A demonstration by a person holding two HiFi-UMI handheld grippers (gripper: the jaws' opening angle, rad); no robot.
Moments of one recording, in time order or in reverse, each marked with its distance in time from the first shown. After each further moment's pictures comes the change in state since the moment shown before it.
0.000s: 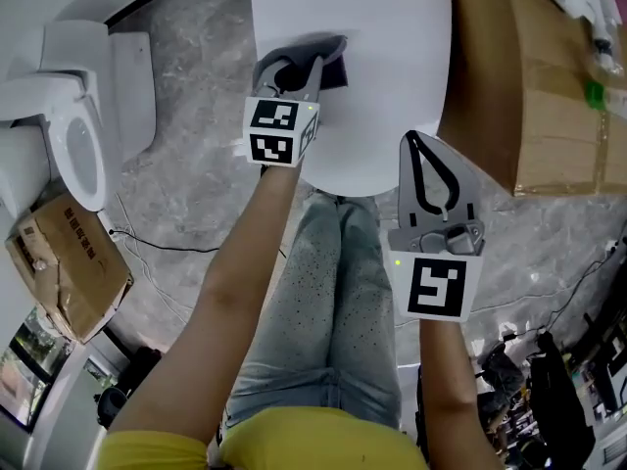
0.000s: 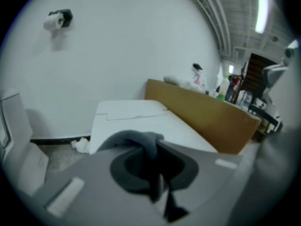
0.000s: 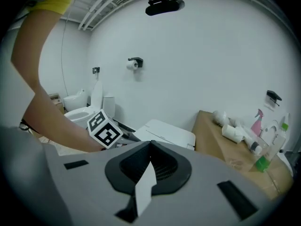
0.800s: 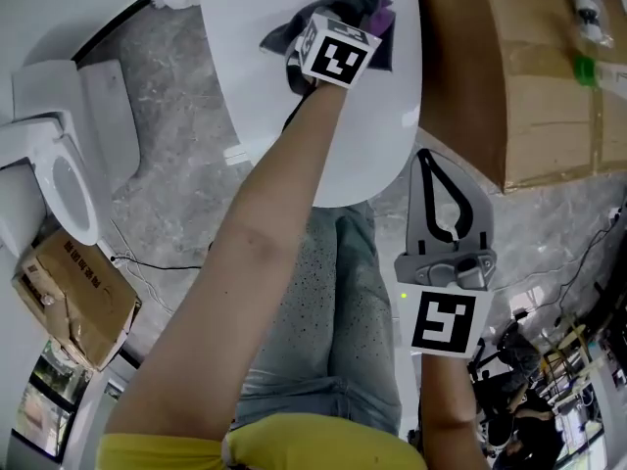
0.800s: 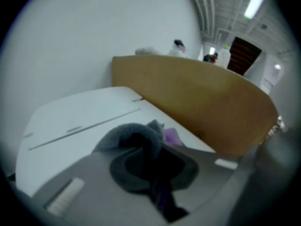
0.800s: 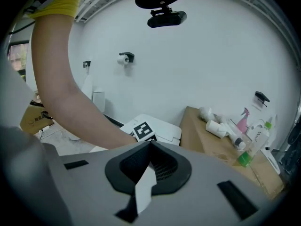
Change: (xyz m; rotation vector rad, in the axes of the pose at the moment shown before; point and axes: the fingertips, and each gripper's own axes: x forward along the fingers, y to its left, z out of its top) left arm 0.176 -0.083 0.025 0.189 0.178 -0.198; right arm -0.020 -0.042 -0.024 0.065 0.081 -0.131
